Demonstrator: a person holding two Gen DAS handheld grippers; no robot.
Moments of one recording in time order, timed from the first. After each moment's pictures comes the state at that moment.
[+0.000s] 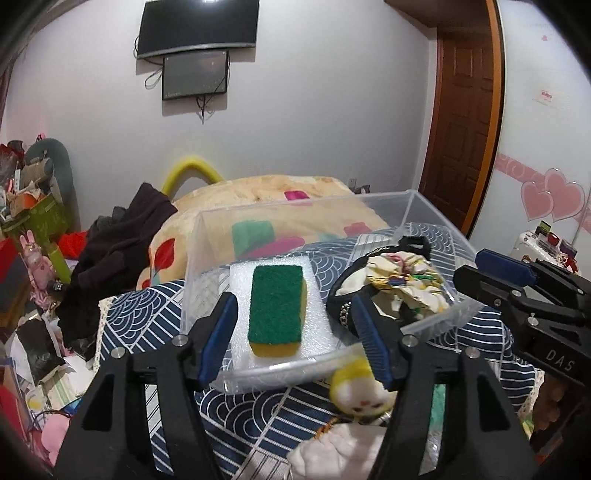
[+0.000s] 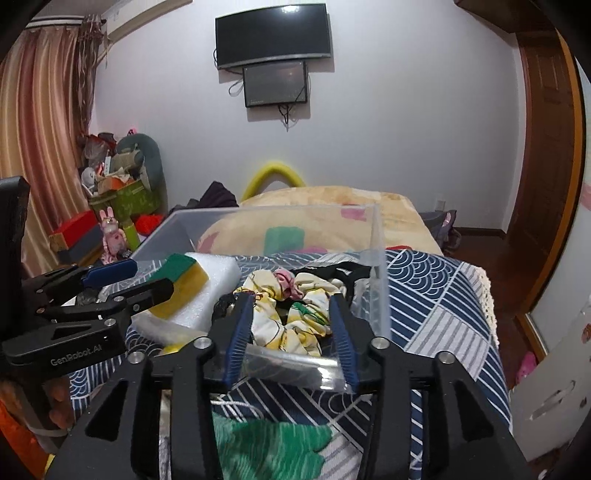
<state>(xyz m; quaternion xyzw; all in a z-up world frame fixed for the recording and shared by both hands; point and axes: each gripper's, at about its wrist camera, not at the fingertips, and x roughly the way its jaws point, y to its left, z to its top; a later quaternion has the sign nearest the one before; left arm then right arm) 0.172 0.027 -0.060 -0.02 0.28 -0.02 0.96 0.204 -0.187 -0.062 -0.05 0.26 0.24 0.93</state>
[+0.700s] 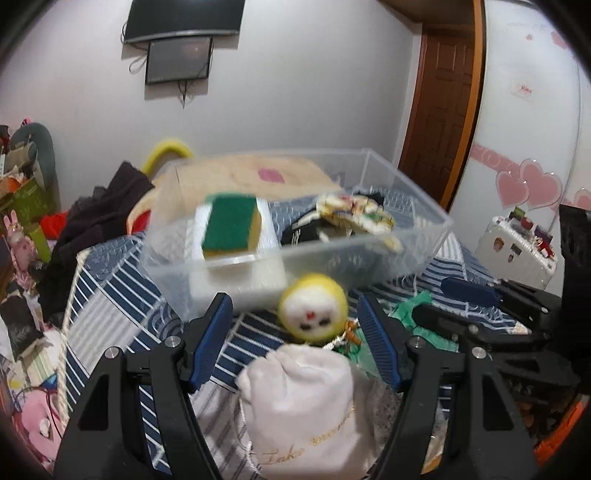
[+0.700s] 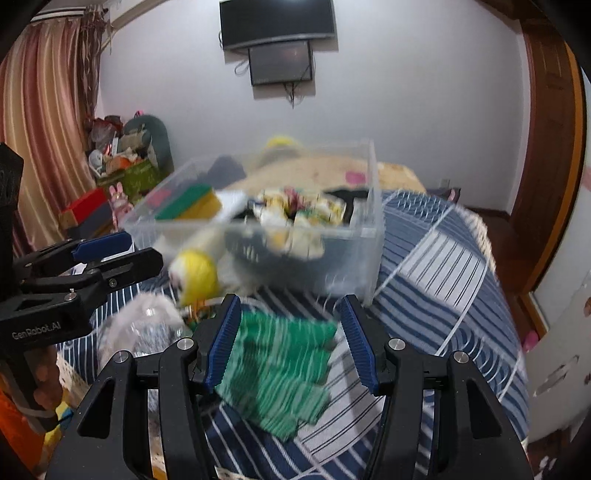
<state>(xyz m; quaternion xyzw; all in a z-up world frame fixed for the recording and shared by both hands) 0.134 0.003 -0.093 -0.04 0.31 -0.06 0.95 0.171 -0.201 -0.108 -0.05 0.31 0.25 0.92</state>
